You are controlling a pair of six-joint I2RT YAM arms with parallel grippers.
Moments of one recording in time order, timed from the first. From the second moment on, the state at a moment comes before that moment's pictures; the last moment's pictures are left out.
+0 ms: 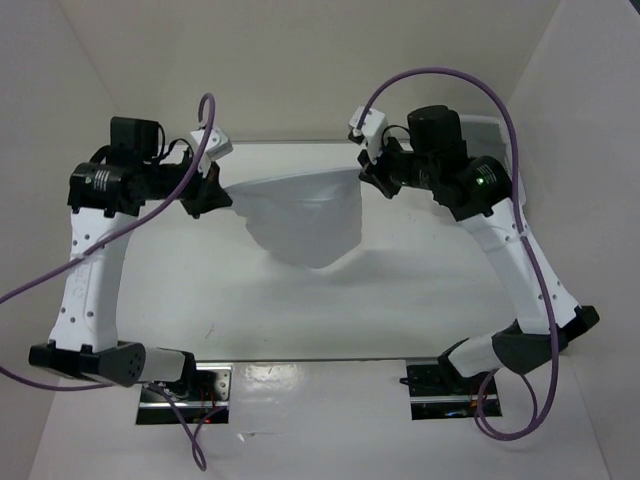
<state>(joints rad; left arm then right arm) -0.10 1.37 1.84 -1.26 0.68 0.53 0.53 1.42 1.85 -0.93 -0.23 -0.47</state>
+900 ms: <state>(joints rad) -0.07 1.48 1.81 -1.27 0.76 0.56 0.49 1.44 1.79 -1.00 -0.44 -0.51</state>
